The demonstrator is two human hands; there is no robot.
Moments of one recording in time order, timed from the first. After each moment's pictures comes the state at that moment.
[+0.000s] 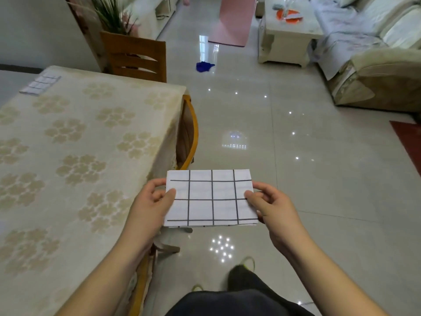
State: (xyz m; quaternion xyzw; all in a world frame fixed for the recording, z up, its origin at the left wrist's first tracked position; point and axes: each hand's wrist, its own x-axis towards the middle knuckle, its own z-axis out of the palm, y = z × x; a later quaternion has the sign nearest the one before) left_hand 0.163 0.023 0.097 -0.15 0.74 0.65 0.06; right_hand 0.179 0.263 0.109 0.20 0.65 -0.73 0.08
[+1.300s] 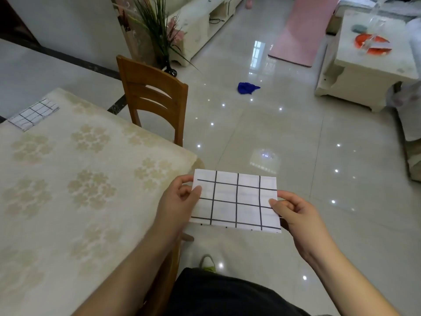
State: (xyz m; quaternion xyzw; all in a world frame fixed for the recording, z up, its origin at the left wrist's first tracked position) left_hand -0.327 0.108 0.076 -0.22 0.73 0.64 -0.02; right_hand -0.361 0.356 0.079 0.15 0.69 -0.69 0.15
